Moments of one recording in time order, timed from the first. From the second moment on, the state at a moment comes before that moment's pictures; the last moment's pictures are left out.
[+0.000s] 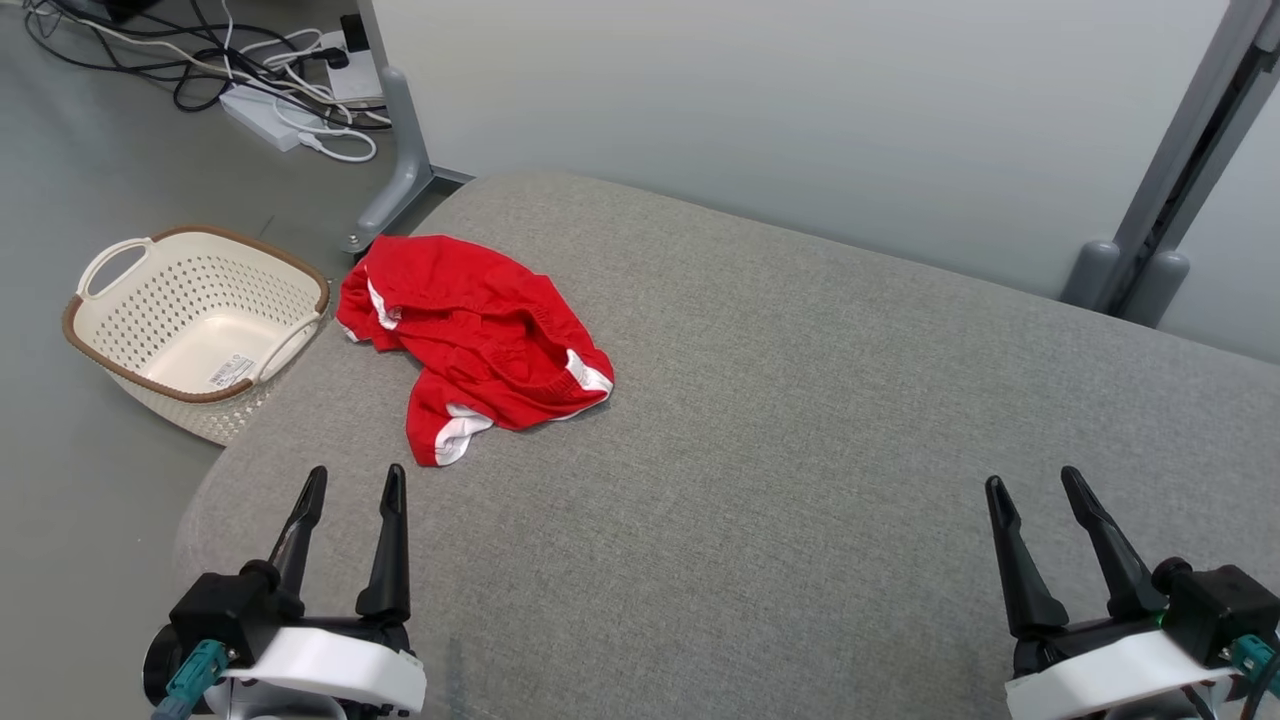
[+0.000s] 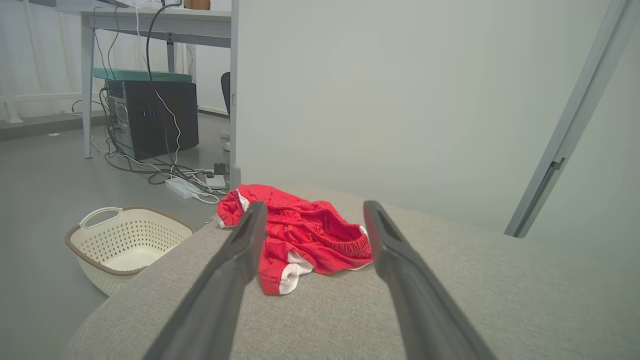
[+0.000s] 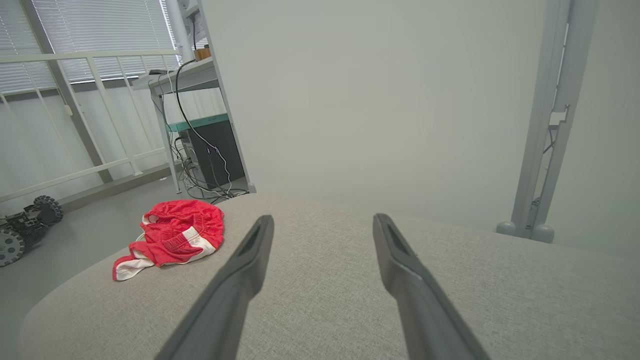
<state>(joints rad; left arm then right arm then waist) -0.05 0.06 -0.05 0.23 -0.27 -0.07 -0.26 -0.01 -0.13 0.11 0.16 0.31 0.13 -0.26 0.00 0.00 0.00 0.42</state>
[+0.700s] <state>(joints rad) -0.40 0.21 -0.01 0.36 -0.36 -0.11 -0.10 -0.10 -0.15 0.14 0.15 0.29 0.13 -0.26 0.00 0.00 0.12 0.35</state>
